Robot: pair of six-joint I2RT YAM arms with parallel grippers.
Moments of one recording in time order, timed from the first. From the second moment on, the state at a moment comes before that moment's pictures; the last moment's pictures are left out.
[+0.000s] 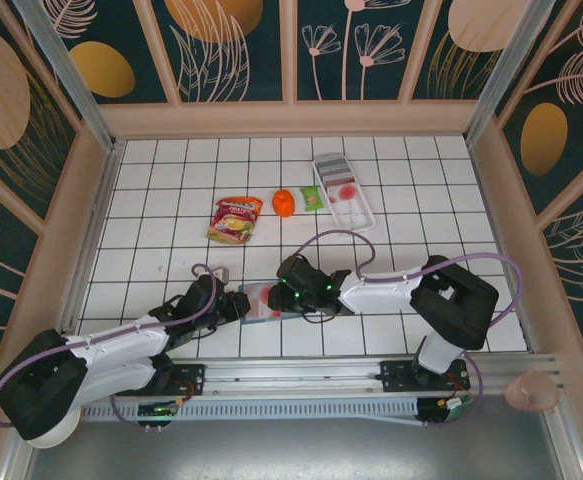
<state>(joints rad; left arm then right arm) -0.75 1.03 0.17 0.09 0.09 -0.99 1.09 1.64 0.78 -0.06 -0.07 1.02</state>
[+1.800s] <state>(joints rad) -0.75 1.01 0.16 0.05 0.07 -0.99 1.15 1.82 1.03 -0.22 0.03 0.98</state>
